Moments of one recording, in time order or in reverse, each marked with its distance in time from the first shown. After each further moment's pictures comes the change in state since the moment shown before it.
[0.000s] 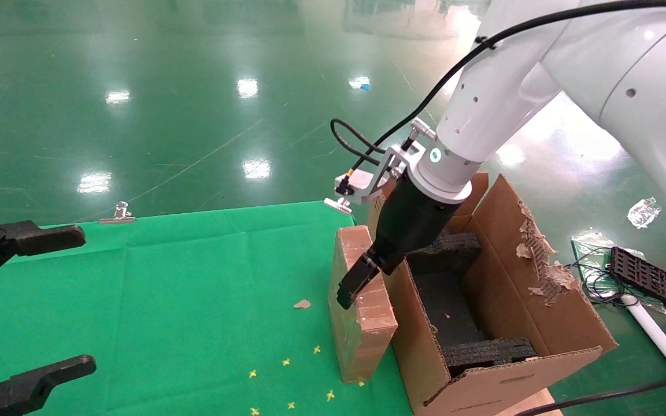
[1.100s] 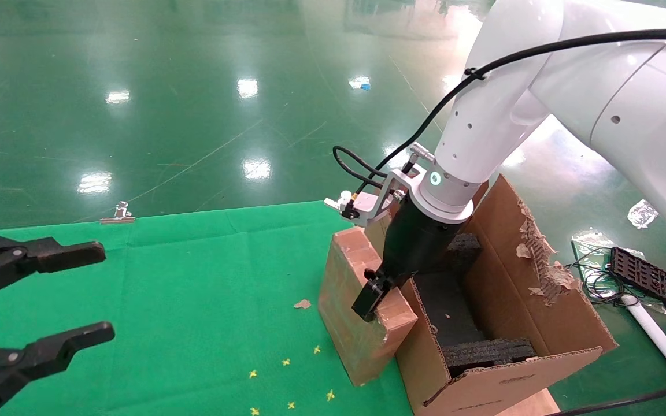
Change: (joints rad) left arm 0.000 -0.001 0.002 0.000 -0.002 -0.001 0.001; right arm -0.021 0.019 -0.046 0.030 0.019 0.027 -0.020
